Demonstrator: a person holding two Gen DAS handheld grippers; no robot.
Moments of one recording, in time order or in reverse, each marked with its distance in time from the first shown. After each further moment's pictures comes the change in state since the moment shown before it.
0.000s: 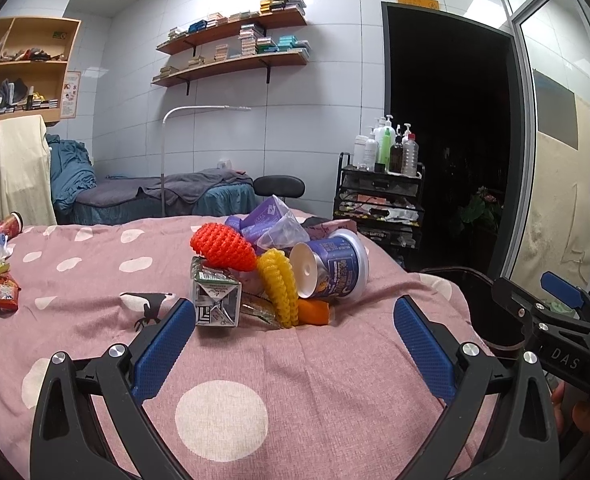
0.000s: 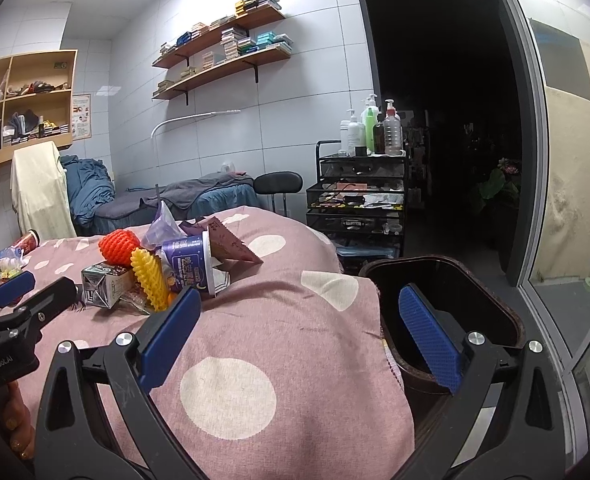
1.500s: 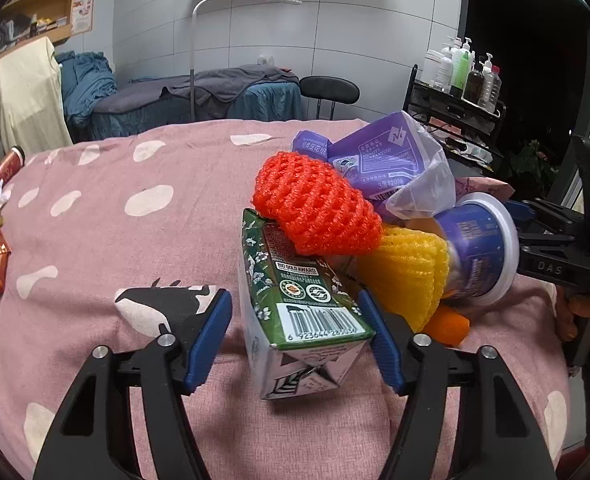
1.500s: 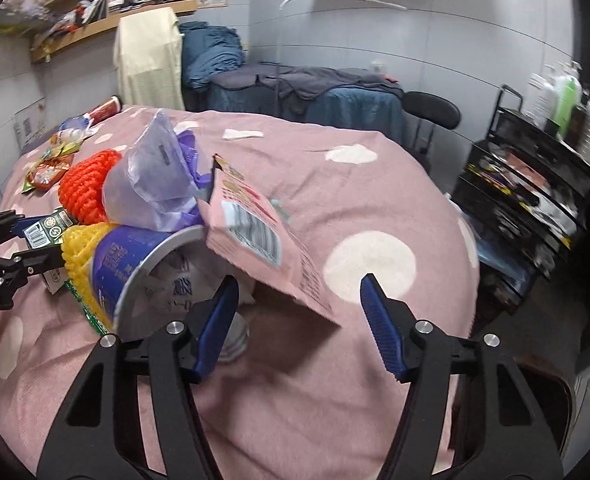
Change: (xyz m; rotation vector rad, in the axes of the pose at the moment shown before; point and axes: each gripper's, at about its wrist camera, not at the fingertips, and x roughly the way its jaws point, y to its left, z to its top) left arm 0.125 0.075 0.028 -0.119 0.403 0.106; right arm 0.265 0.059 0.061 -0.406 0.405 0.500
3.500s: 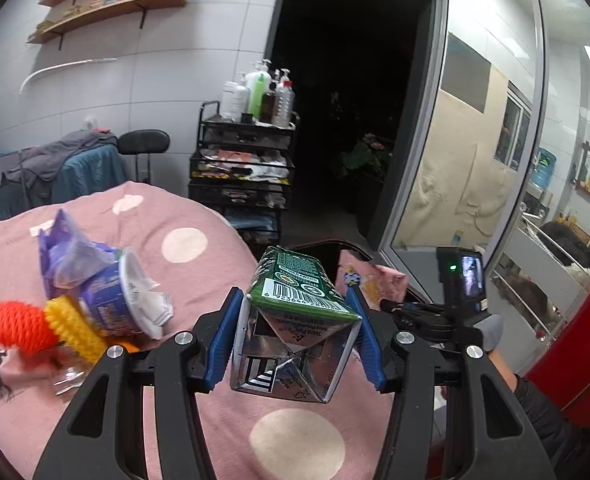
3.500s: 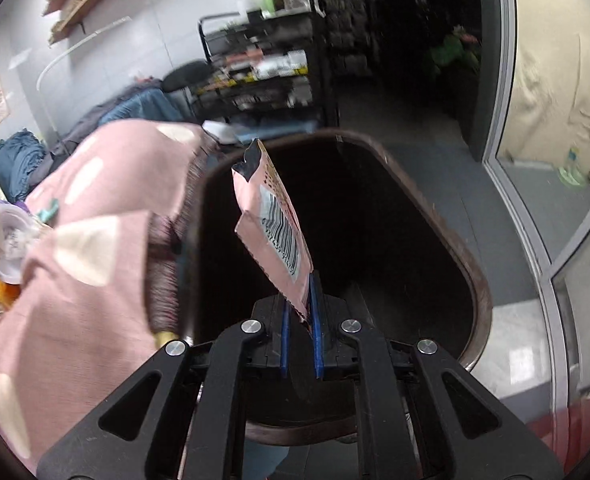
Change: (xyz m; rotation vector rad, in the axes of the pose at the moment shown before) left arm -0.064 -0.163 -0.008 0.292 -0.137 -0.554; right arm -0.135 -0.111 -0.210 0.756 0.075 -0.494
